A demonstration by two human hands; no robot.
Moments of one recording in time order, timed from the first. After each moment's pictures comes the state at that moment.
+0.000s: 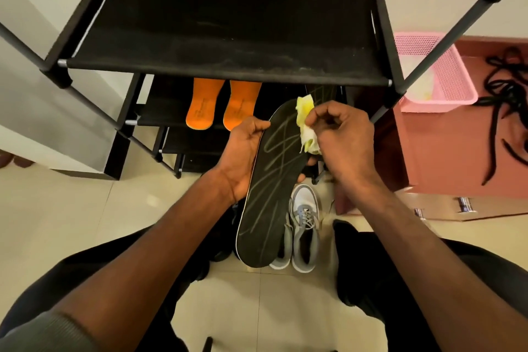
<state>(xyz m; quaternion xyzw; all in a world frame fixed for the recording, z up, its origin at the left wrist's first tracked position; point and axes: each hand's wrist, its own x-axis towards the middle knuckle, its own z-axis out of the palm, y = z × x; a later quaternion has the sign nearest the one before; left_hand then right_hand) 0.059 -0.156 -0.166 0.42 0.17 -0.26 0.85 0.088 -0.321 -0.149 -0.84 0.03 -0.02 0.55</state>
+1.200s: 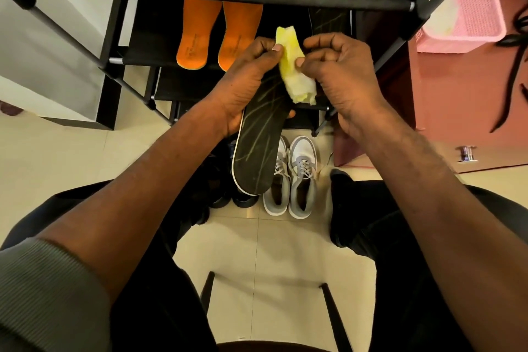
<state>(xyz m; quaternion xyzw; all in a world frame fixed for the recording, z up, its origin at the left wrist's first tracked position) 0.060 -0.153 -0.160 0.58 0.13 -0.19 0.78 0.092 -0.315 -0.154 -0.75 0.04 0.10 0.65</state>
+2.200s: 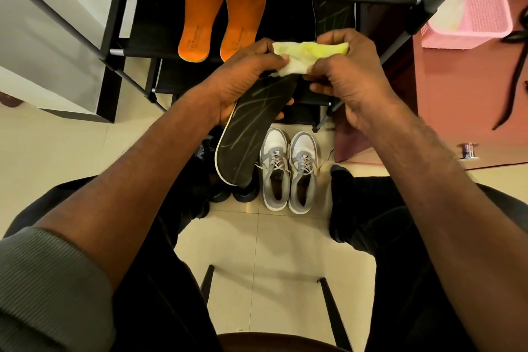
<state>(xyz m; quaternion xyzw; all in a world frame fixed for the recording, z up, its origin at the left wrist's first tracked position) 0.064 -0.138 -0.160 0.64 0.14 -0.25 0.71 0.097 -0.320 -0.155 -0.76 0.11 0.14 0.63</state>
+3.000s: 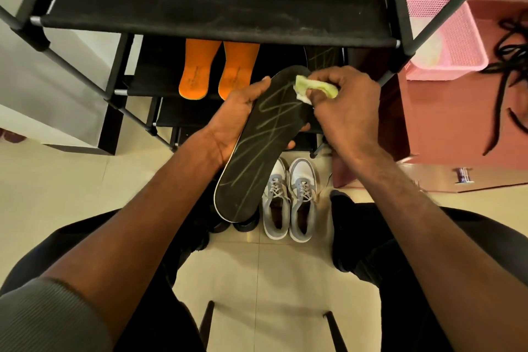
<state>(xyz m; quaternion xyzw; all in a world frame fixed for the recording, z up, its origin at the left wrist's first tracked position) 0.059 -0.147 -0.149 0.50 0.15 -0.26 0.81 0.092 -0.322 -0.154 -0.90 -0.01 -0.08 0.42</state>
